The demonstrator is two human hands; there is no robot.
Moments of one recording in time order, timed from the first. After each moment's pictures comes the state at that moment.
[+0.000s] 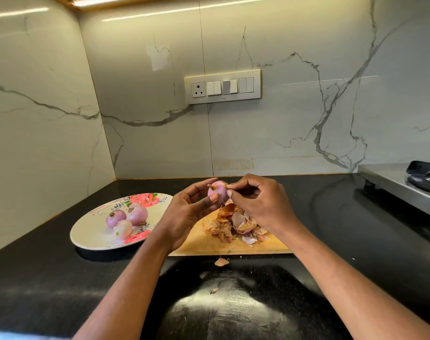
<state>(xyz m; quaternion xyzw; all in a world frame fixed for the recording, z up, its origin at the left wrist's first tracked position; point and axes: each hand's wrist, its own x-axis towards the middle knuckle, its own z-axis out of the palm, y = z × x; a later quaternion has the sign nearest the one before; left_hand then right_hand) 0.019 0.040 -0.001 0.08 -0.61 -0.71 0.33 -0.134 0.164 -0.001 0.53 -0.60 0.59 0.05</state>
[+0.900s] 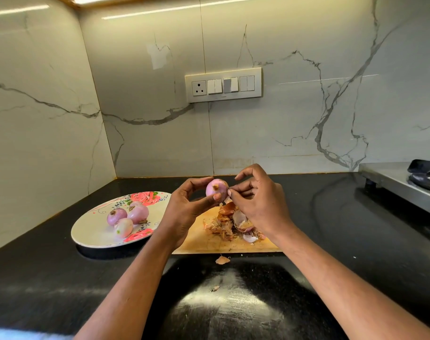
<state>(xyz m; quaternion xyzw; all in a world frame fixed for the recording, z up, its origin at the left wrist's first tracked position) 0.015 0.031 -0.010 0.15 -0.68 -0.60 0.40 -0.119 0.163 -0.003 0.51 -0.61 0.60 0.08</state>
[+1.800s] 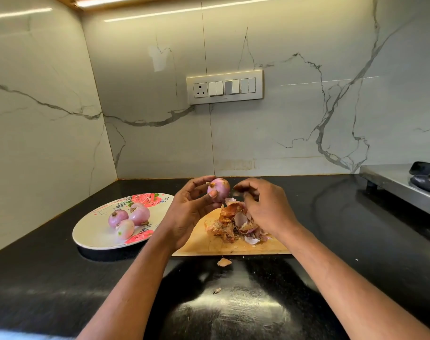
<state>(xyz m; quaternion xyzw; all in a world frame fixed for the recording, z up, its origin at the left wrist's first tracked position) 0.017 0.038 -0.001 0.09 -0.60 -0.71 0.36 -0.136 0.159 -0.004 0.50 -0.70 0.50 0.06</state>
